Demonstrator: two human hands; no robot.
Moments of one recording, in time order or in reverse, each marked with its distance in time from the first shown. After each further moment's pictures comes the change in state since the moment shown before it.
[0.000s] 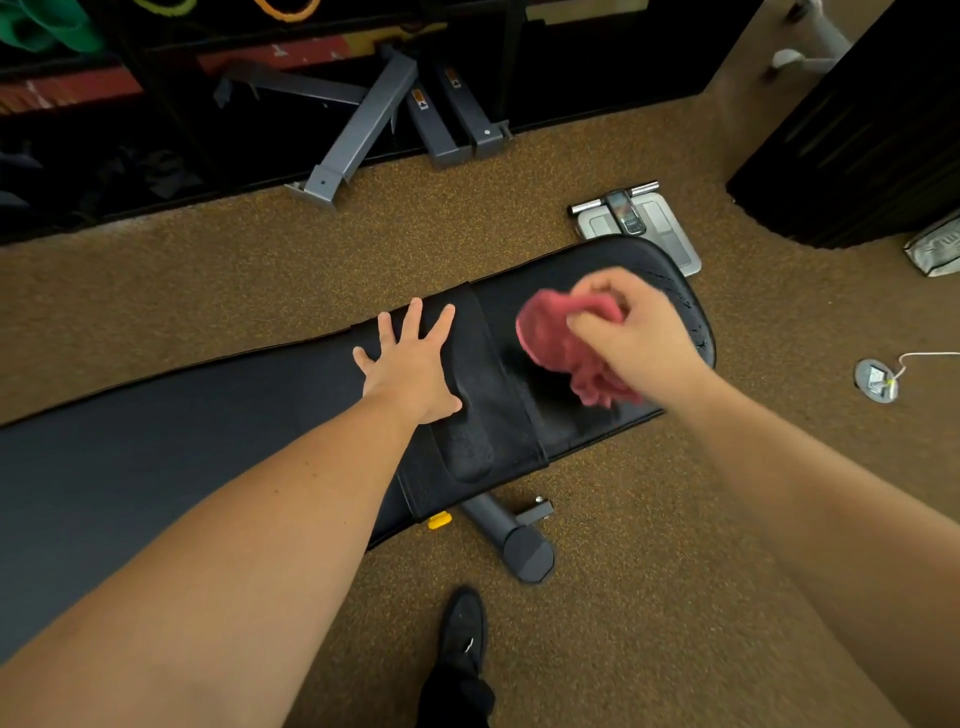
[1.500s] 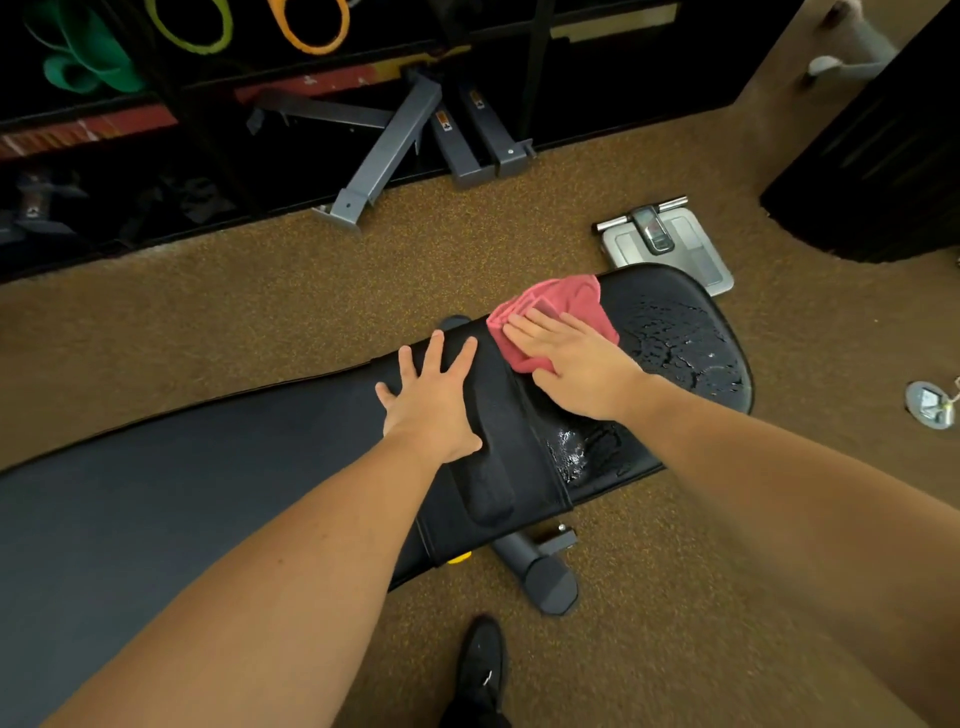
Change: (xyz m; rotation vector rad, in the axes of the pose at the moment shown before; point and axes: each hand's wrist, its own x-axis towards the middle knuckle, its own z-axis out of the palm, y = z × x) left_hand 0.002 0.004 -0.006 -0.010 -0.034 -0.008; right_hand 0.105 0.060 0.053 -0.977 -0.439 -0.472
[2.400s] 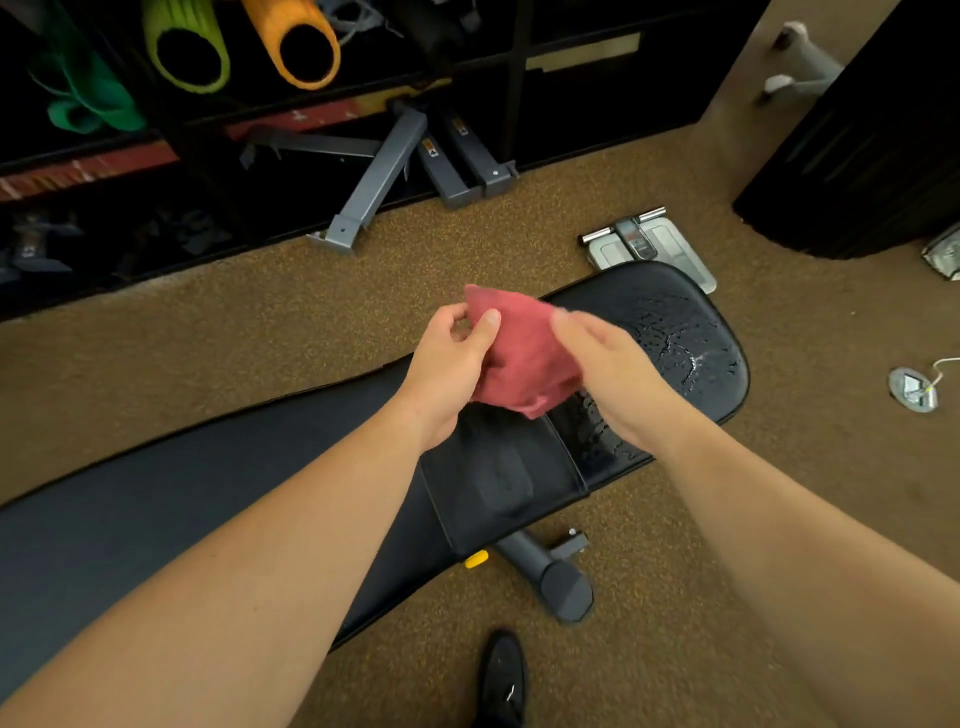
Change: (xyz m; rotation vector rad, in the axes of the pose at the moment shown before) left_hand -0.031 0.014 -0.046 -1.359 0.073 0.078; right_hand -0.060 -0.087 -0.039 1.345 0.430 0.410
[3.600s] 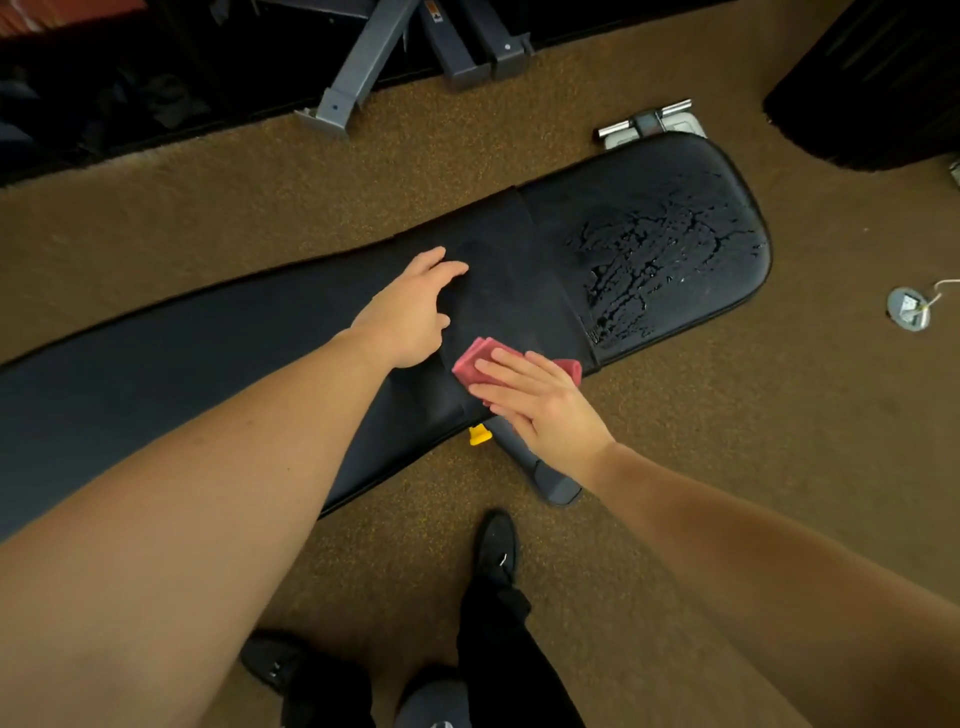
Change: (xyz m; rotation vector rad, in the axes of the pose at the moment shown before) left_hand -0.019 -0.074 -0.081 1.134 -0.188 0.204; right_hand -0.071 0.171 0.064 -0.954 -0.172 -0.754
